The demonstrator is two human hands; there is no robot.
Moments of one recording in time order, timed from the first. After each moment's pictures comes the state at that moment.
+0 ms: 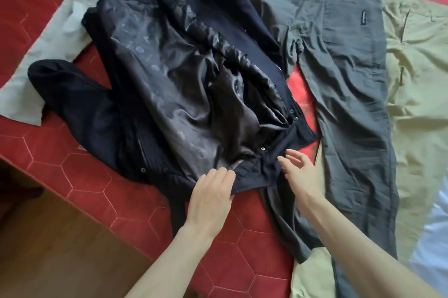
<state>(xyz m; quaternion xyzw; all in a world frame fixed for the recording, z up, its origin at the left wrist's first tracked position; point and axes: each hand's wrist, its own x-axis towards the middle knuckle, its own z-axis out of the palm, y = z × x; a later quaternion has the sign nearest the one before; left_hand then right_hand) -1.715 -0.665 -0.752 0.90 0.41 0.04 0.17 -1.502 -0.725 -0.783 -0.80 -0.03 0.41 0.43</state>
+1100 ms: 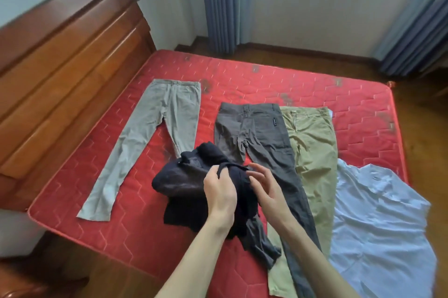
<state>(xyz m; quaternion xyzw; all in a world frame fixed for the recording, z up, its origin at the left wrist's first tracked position) -1.598 -0.664 -0.293 0.48 0.58 0.32 0.58 -1.515 -0.751 -0.335 -0.64 -0.24 0.39 0.61</state>
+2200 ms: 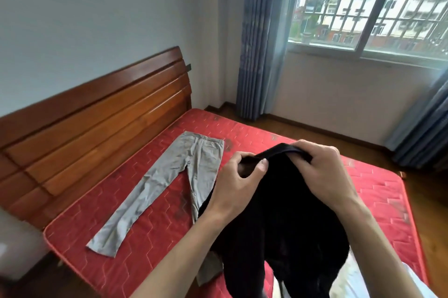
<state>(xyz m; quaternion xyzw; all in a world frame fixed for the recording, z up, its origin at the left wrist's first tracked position) -1.647 -0.626 -0.105 0.69 0.32 0.35 0.55 -1.474 -0.724 -0.053 -0.70 -0.57 0.01 0.43</state>
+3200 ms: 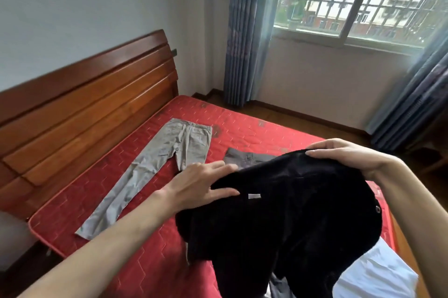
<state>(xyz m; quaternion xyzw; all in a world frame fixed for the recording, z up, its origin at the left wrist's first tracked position) -1.706 -0.588 -0.139 0.97 0.09 0.20 0.14 -1.341 -0.763 -0.082 -0.65 -0.42 0.54 0.32</state>
